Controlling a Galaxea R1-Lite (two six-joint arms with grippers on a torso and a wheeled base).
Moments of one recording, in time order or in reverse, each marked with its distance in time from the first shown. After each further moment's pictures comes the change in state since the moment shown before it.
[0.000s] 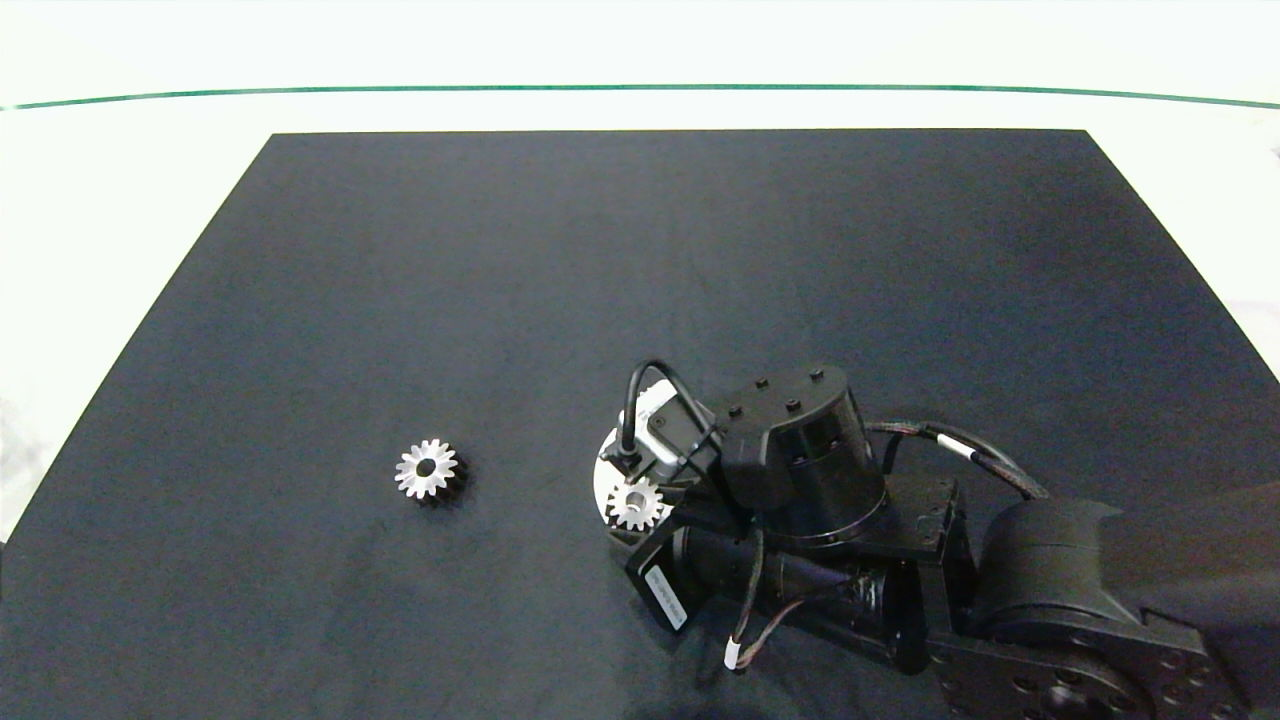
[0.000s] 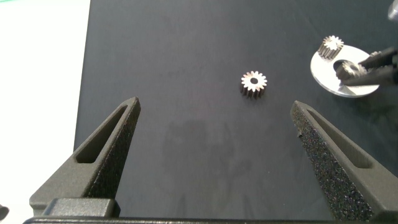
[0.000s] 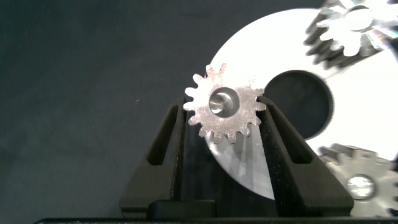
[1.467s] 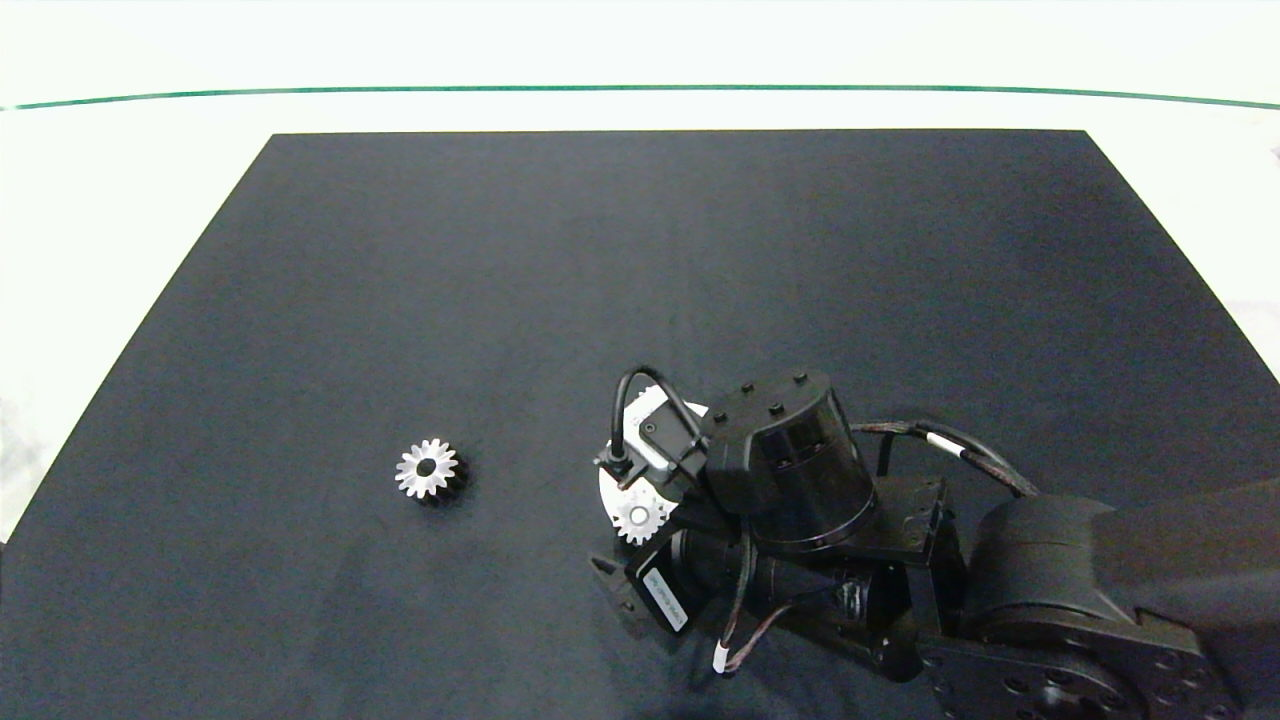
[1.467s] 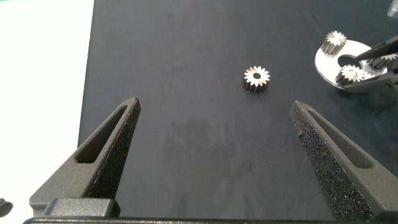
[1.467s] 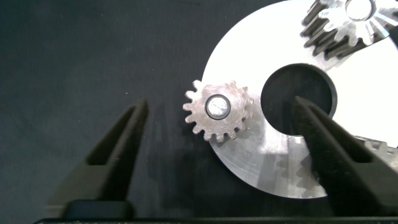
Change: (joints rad) left arm -0.002 -0.041 -0.005 0.047 0.014 0.001; right arm 0.010 0.005 -0.025 0.044 -0.066 -0.014
